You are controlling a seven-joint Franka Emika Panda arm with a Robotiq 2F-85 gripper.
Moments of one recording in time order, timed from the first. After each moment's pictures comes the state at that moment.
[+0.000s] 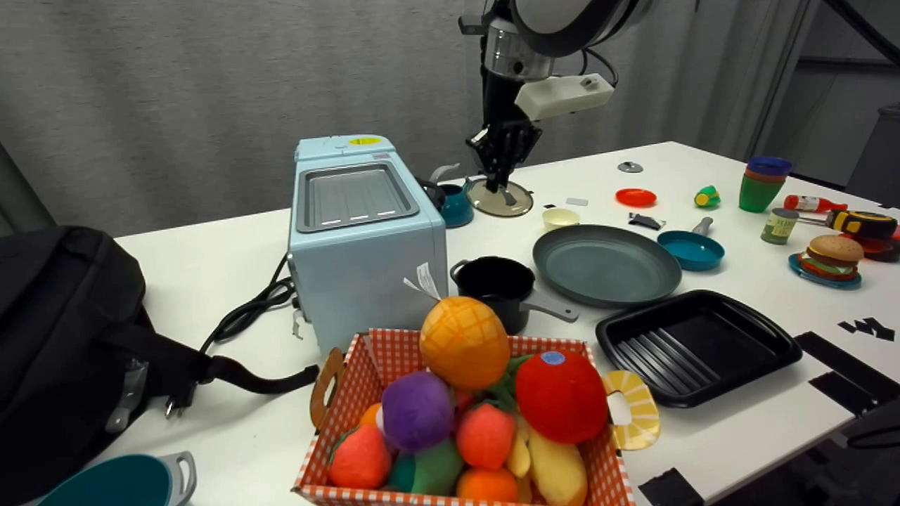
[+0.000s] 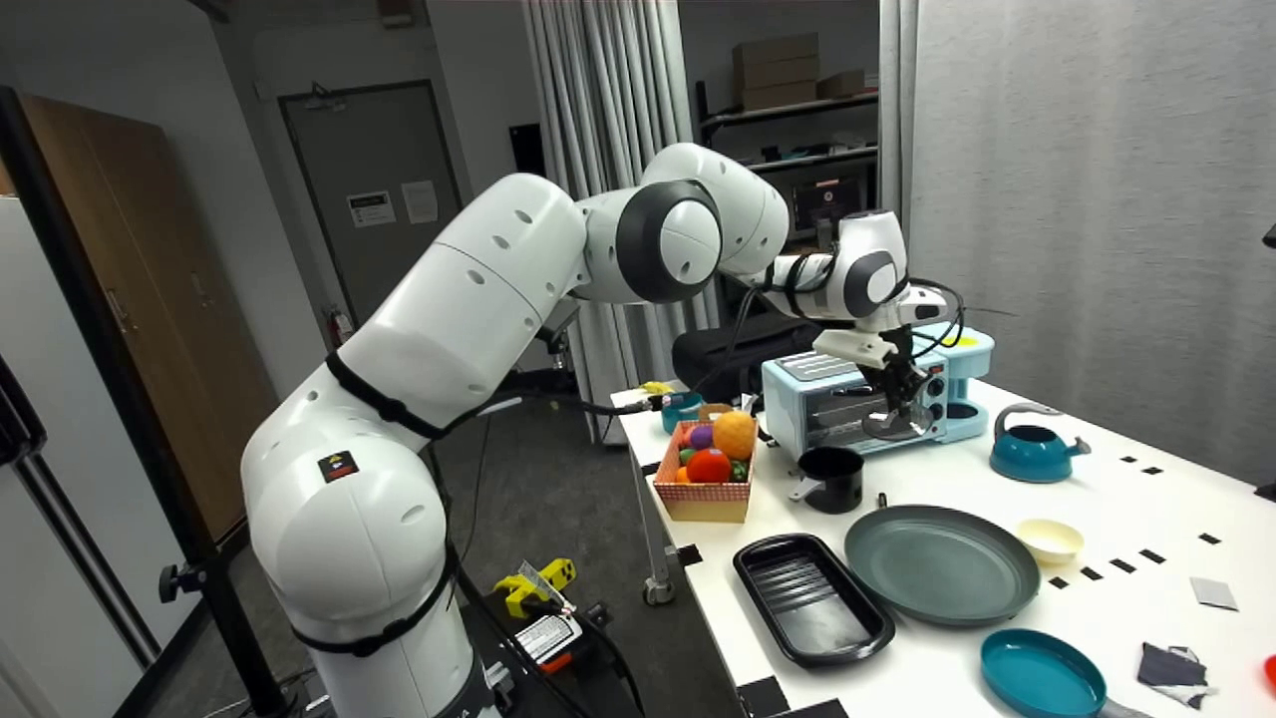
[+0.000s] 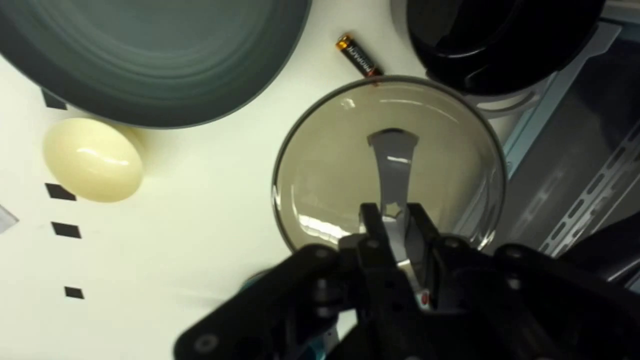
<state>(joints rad) 0.17 0.92 -0.05 -1.17 -0.03 2.31 0.23</state>
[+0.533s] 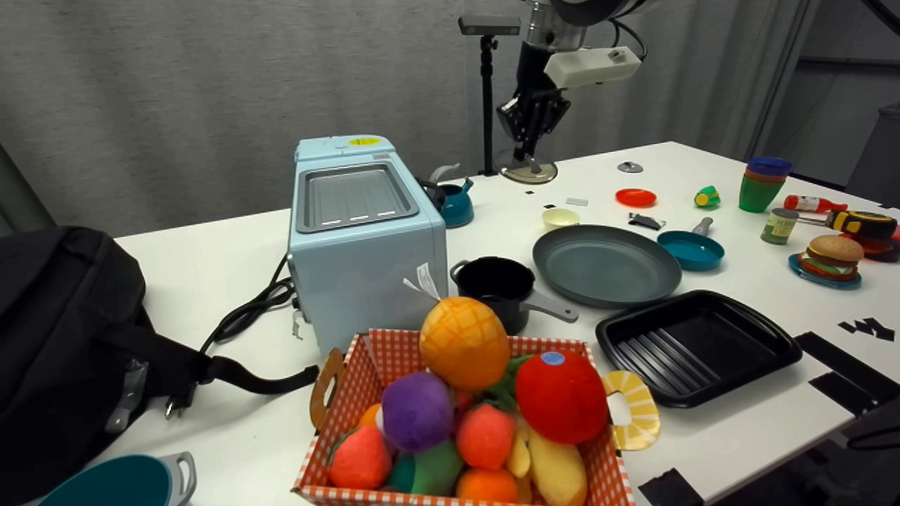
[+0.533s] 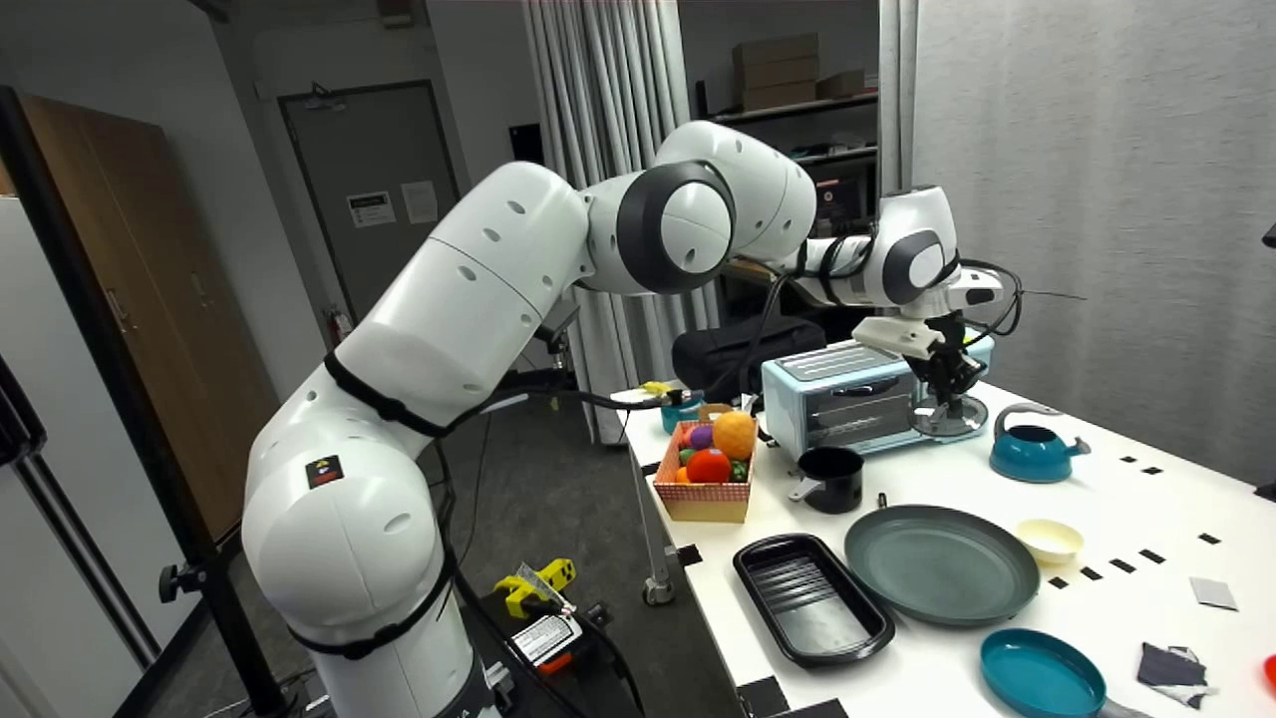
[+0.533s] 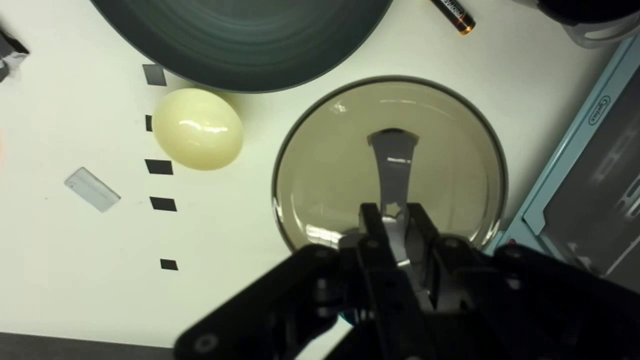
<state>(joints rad) 0.09 0.88 -0.07 -1.17 -0.03 2.31 0.23</state>
